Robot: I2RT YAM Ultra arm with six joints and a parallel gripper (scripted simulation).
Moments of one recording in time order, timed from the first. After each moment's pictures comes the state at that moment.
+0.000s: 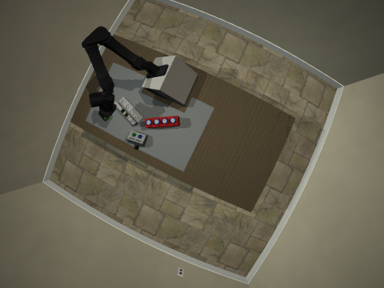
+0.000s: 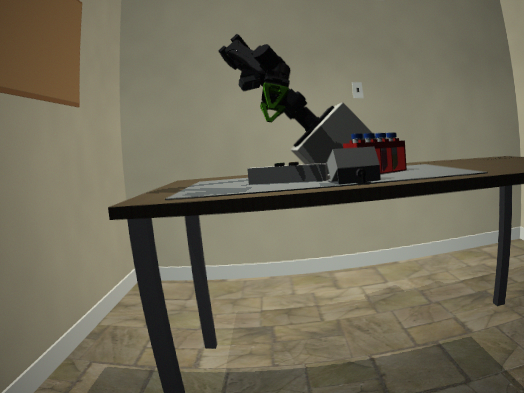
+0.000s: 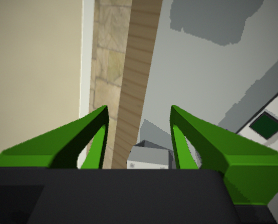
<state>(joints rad) -0.13 1.51 0.68 0.28 0.75 0.83</state>
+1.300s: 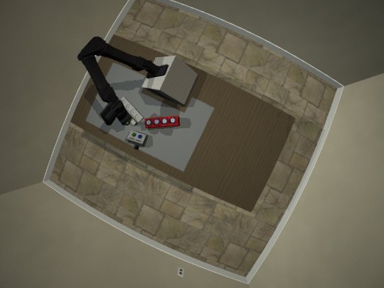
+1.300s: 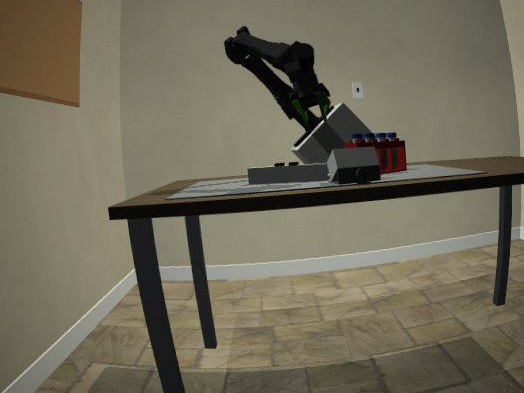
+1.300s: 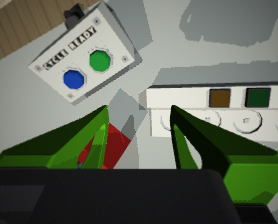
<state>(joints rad) 0.06 1.75 0.87 -0.31 0.70 0.38</state>
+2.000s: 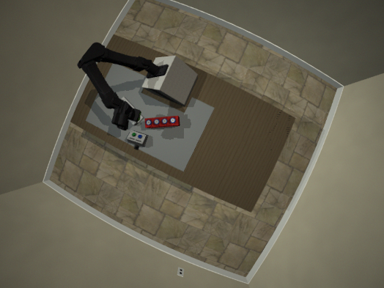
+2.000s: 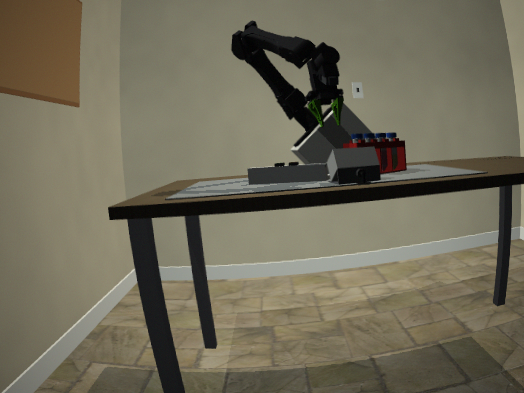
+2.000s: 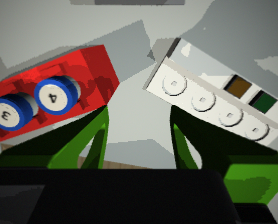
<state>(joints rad) 0.18 1.89 0.97 -0.65 0.68 0.13</state>
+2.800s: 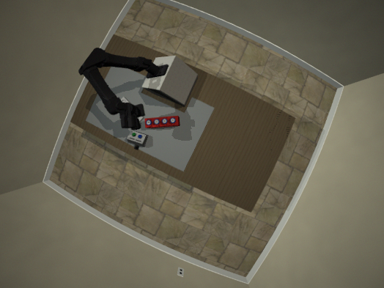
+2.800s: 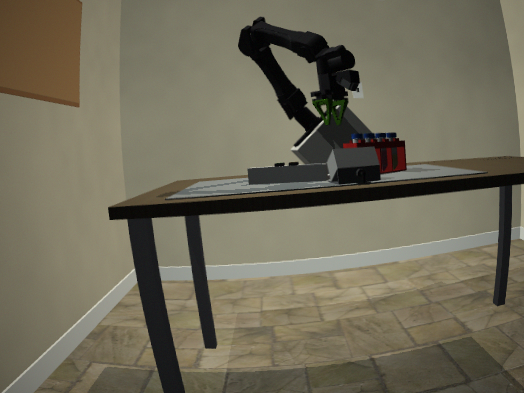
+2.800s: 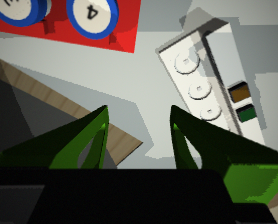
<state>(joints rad) 0.26 2.02 1.09 -0.96 0.65 -0.12</state>
